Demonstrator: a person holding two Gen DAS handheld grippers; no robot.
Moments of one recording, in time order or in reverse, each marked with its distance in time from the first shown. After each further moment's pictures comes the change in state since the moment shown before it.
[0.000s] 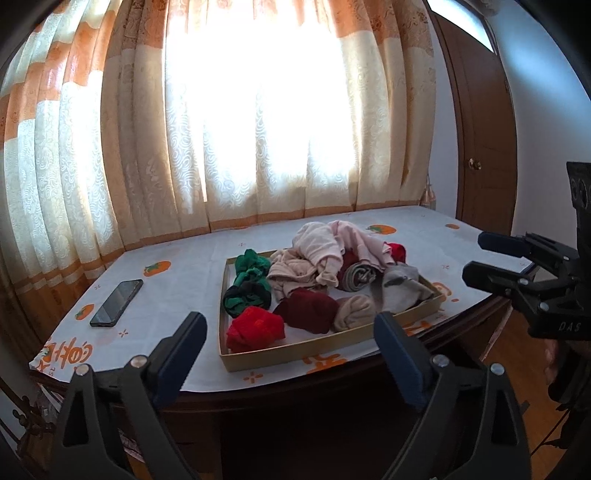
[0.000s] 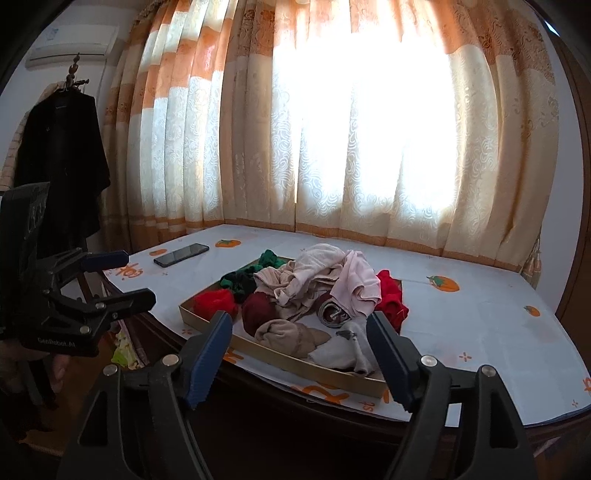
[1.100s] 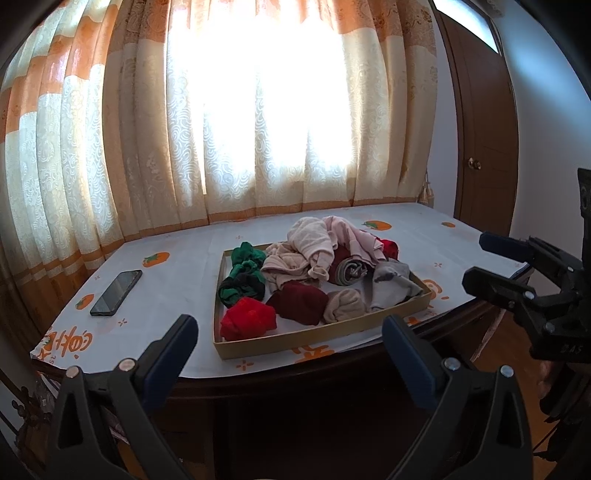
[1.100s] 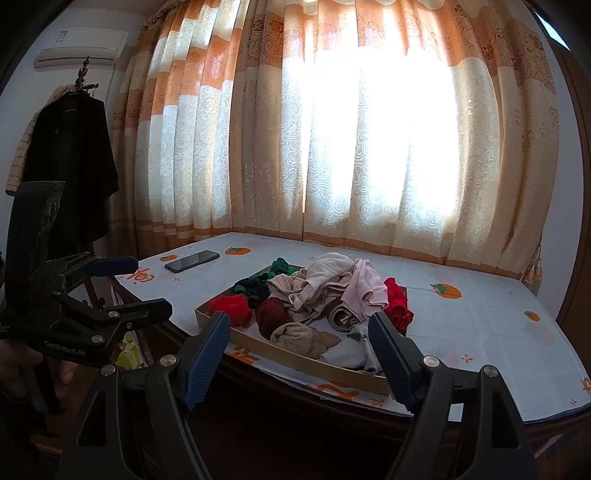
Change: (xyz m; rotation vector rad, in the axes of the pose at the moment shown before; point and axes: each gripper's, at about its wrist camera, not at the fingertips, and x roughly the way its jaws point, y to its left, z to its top) left arm -0.012 -0.011 0.000 -0.024 0.033 0.007; right arm -0.016 0.016 -0.001 -0.013 -0.037 0.011
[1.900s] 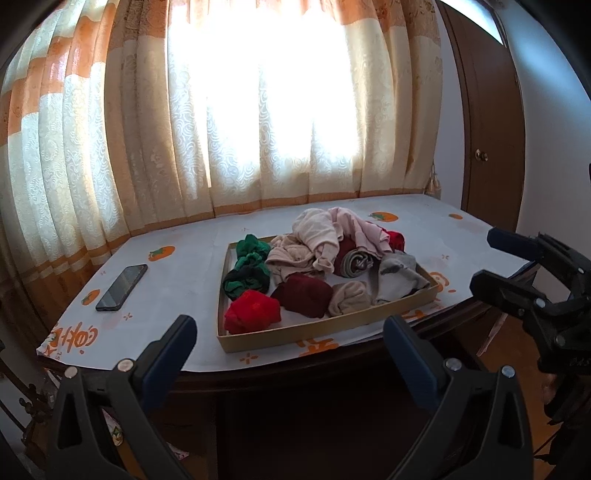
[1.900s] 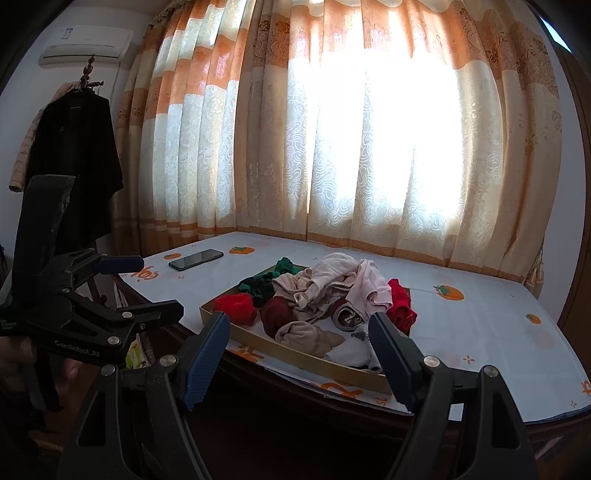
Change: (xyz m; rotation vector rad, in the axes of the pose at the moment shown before) left arm 0.005 -0.003 0.000 0.003 0.039 0.030; right arm -0.005 0.008 -0.002 -0.011 0.000 0.005
